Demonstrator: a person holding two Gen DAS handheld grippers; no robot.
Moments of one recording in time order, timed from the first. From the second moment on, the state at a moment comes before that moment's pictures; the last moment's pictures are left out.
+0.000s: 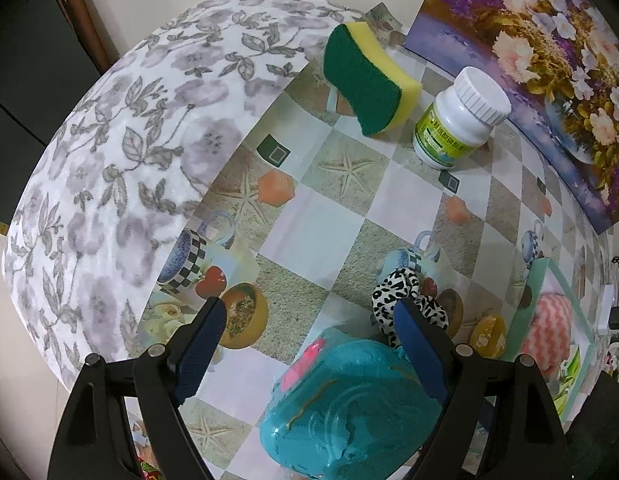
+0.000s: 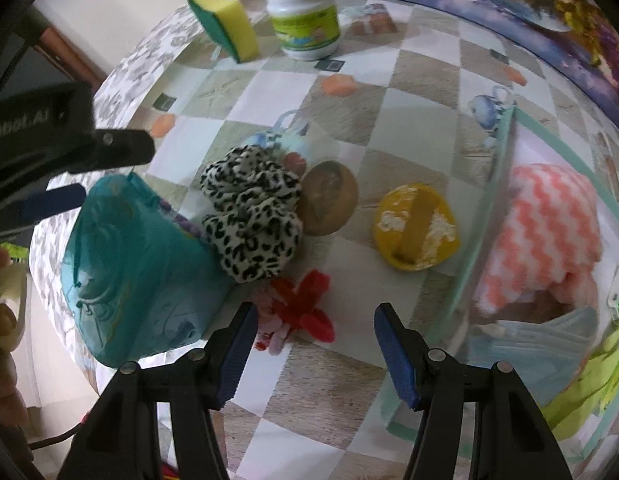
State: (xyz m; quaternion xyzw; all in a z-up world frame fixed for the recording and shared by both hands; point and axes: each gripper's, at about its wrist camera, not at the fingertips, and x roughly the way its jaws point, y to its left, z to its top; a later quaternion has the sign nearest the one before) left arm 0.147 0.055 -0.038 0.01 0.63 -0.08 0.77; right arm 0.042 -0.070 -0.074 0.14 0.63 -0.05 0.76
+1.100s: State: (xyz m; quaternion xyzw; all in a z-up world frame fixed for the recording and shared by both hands) left arm 0.153 0.031 -0.039 0.03 0.64 -0.12 0.76; right arm 0.046 -0.103 -0.085 0.18 0.60 -0.06 0.78
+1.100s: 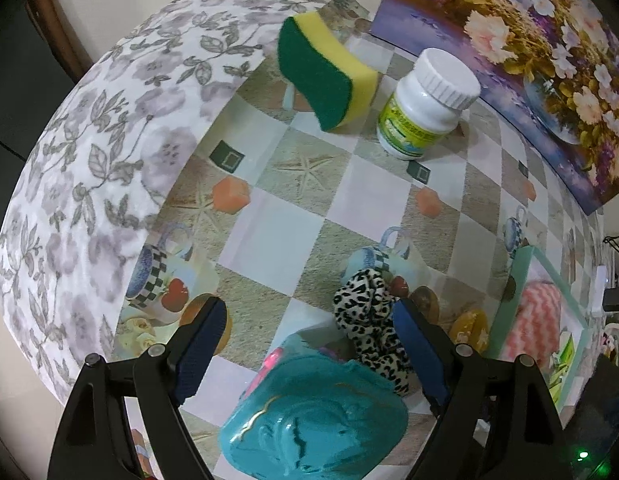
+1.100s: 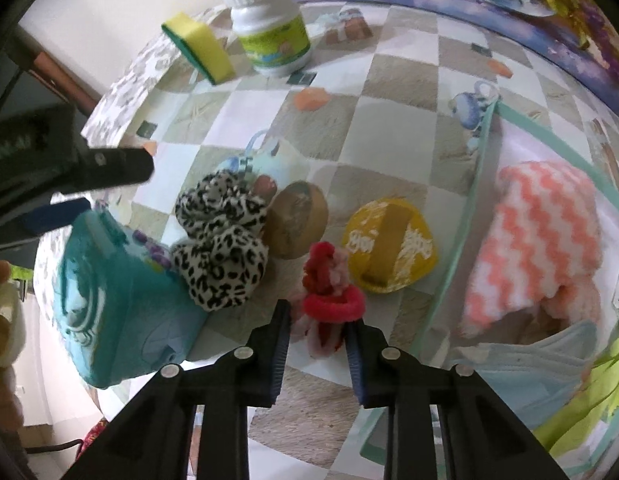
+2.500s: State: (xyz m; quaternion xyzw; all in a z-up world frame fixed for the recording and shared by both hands) left arm 0.083 -0.087 -0.072 0.38 0.56 -0.20 0.71; right arm -0.009 -0.213 -0.011 0.28 0.51 -0.17 0.79
